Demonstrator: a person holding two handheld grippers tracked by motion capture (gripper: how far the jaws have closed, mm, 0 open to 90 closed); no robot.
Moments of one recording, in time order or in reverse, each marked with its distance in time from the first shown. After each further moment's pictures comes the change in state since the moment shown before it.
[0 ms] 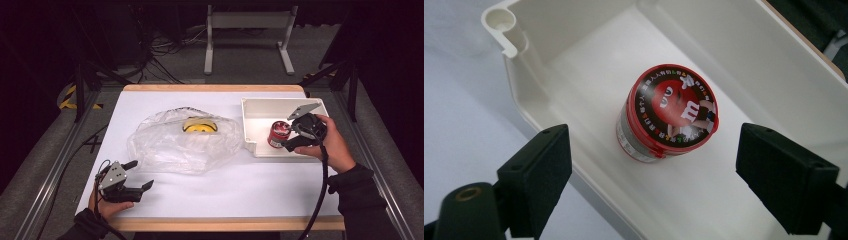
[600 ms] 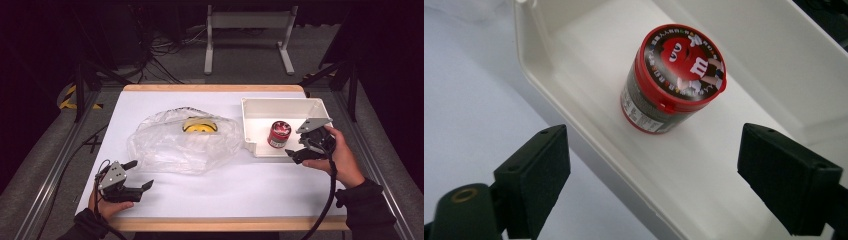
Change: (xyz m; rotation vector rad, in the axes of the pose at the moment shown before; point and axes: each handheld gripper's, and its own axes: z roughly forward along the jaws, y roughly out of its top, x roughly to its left) left arm 0.000 0.000 0.000 -0.002 0.002 -0.005; right arm 0.009 -0.037 -0.007 -0.038 -0.011 -0.007
